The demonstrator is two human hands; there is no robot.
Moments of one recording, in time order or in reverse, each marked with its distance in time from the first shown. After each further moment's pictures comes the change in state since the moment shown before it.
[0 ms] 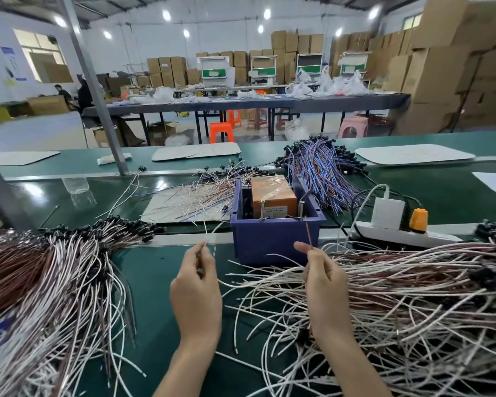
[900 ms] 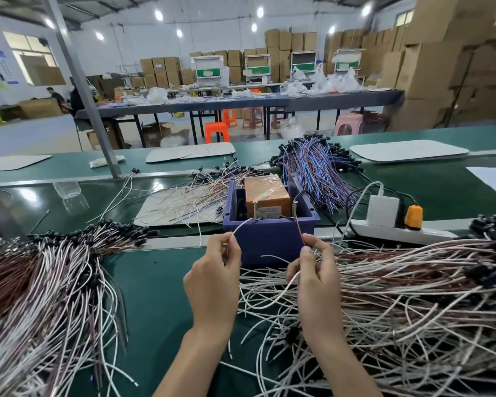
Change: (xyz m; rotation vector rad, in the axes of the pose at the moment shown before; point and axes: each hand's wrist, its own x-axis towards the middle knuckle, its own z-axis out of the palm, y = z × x) left_hand 0.002 0.030 0.023 0.241 -0.120 0.238; right_hand 0.001 0.000 0.008 0.060 0.042 -0.082
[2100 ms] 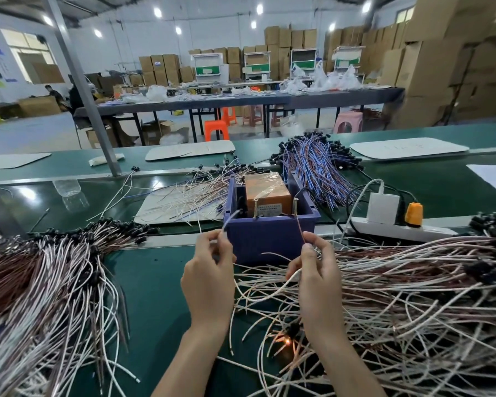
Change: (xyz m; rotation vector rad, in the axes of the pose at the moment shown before) left_hand 0.002 -0.018 0.009 -0.164 0.051 -0.059; right_hand 0.000 0.000 -0.001 -0.011 0.010 0.017
